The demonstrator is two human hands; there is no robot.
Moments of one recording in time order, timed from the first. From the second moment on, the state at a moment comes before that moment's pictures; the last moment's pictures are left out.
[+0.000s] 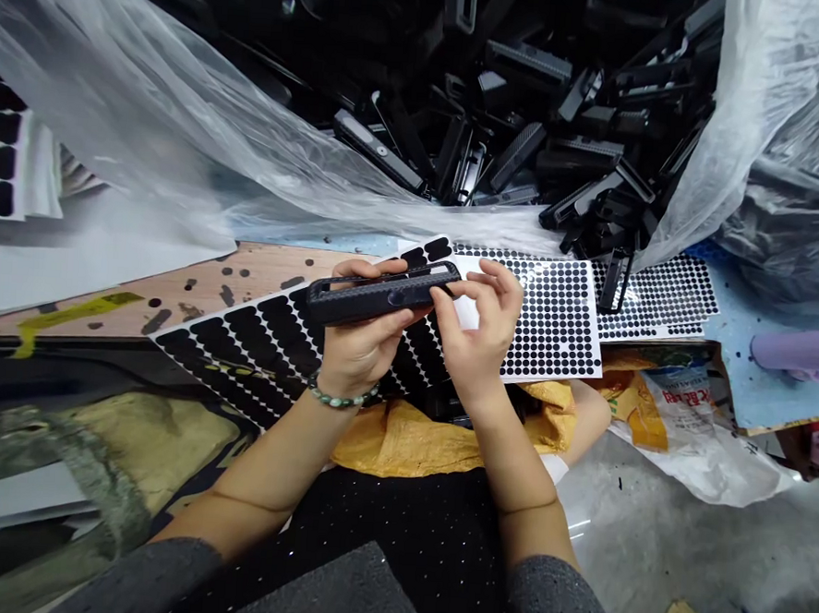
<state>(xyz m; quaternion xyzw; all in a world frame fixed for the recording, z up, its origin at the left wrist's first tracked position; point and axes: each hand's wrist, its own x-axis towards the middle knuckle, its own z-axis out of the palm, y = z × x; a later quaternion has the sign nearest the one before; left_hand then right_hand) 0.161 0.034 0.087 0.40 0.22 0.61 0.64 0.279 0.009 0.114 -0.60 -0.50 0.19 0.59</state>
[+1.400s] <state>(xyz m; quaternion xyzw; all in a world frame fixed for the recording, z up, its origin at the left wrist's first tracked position) 0.149 0.039 0.102 0.55 0.37 0.38 0.64 0.307 0.001 0.132 -0.54 -0.71 0.13 0.42</state>
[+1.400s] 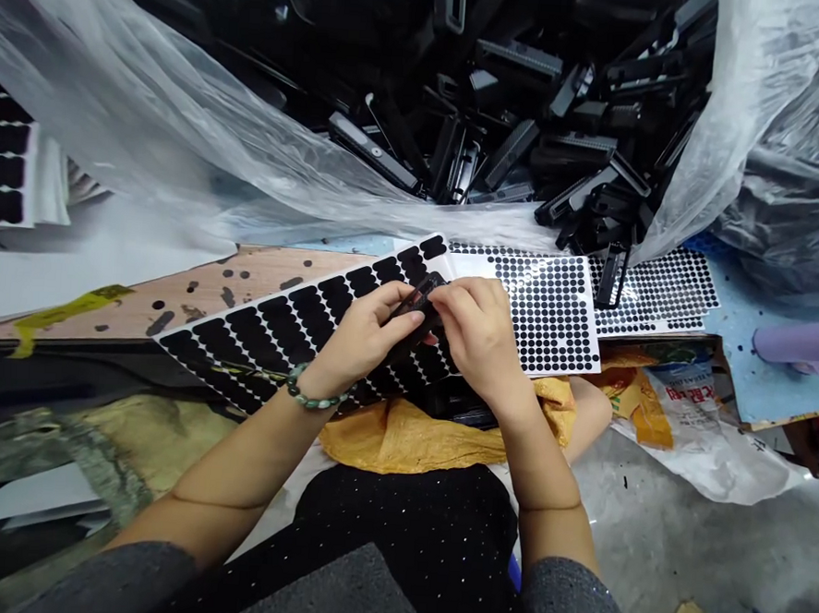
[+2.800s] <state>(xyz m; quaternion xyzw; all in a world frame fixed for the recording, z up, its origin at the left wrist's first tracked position) 0.243 0.217 0.086 0.78 0.53 0.22 0.24 0.359 -0.002 0.085 -0.73 -0.53 0.23 0.37</state>
